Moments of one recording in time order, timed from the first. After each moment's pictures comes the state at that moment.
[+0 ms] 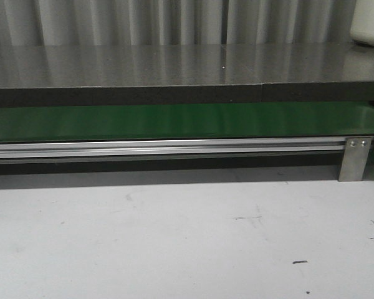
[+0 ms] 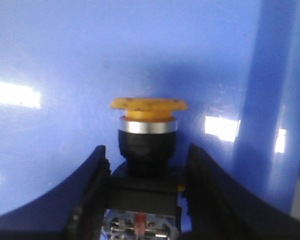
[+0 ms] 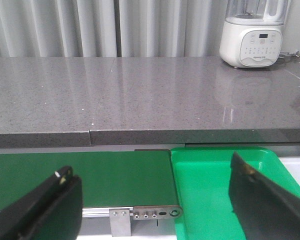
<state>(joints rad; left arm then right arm) 0.48 2.00 -1.44 0.01 0.66 0.34 -0.05 0.28 -0.54 0.07 0.38 -0.02</state>
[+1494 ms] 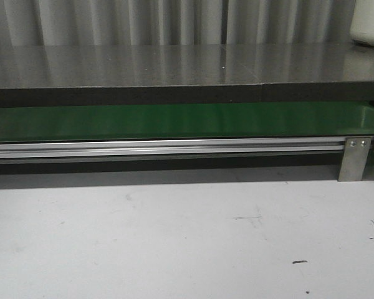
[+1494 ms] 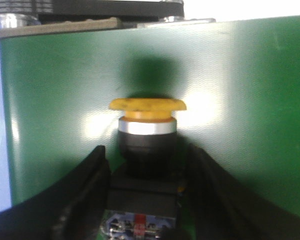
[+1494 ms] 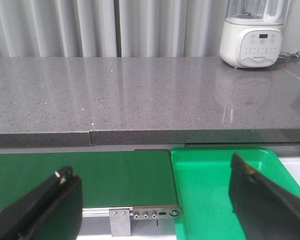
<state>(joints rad) 0.15 1.91 -1.54 -0.05 0.90 0.23 -0.05 0.28 -0.54 0.07 0.38 -0.02</state>
